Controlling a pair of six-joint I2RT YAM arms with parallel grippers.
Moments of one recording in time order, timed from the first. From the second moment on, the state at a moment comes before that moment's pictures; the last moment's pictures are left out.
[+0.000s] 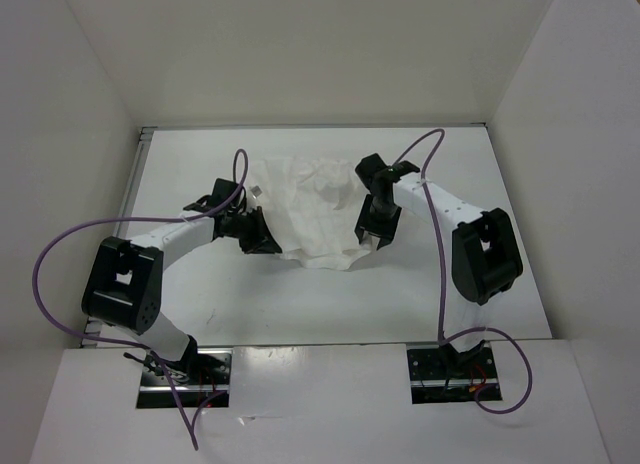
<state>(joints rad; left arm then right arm) -0.26 1.57 0.91 -0.38 0.56 -0.61 0.47 1.78 1.38 -1.01 0.03 0.83</state>
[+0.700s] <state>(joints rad) -0.21 1.64 1.13 -0.42 0.51 -0.65 0.29 1.66 1.68 -0.92 -0.01 0.71</state>
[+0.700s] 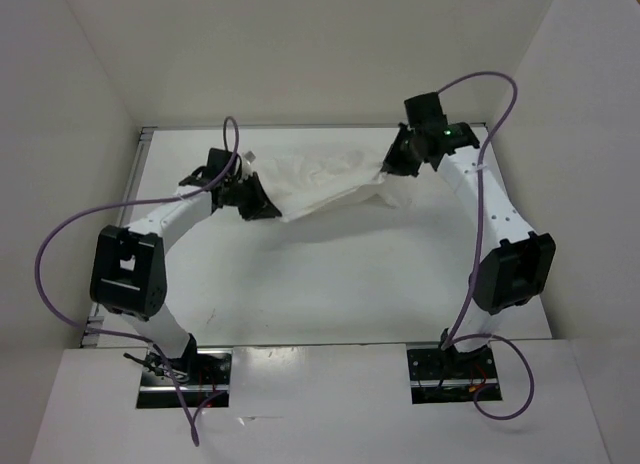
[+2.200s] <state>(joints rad) -0.11 1.96 1.67 -0.44 0.78 -0.54 0.06 1.66 1.57 -0.57 -0.47 0.52</state>
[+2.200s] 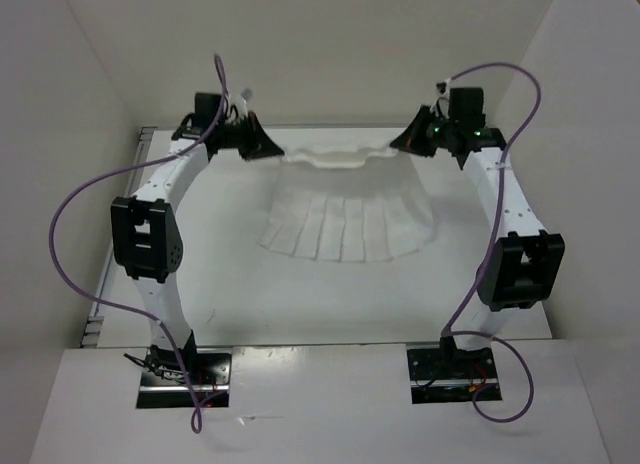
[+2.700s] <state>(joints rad) -0.13 1.53 1.21 -0.19 0.78 -0.61 0.04 1.29 1.22 -0.55 -0.58 0.53</state>
